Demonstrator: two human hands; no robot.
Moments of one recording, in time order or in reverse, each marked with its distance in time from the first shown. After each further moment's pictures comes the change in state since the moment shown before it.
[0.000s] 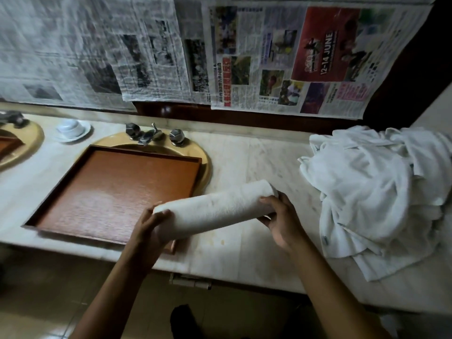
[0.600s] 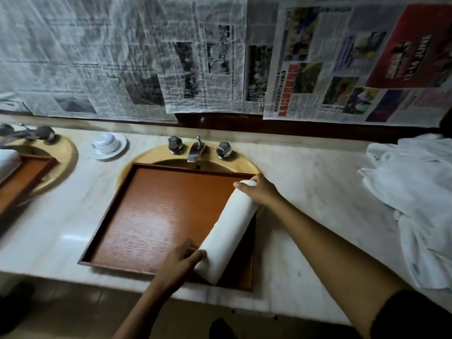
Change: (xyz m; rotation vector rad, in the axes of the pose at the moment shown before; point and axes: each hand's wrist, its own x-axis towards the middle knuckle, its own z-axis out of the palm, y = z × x) left_hand 0.069 0.060 -0.150 0.934 -0.069 -0.099; right_hand 0.163 0.044 0.238 -1.064 -0.034 0.014
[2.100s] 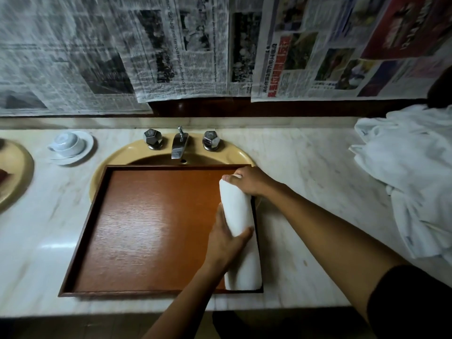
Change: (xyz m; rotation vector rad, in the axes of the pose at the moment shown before) left_hand 0.085 0.037 0.066 -0.041 -0.028 0.233; right_hand 0.041 -0.013 0.015 -0.347 -0.110 -0.129
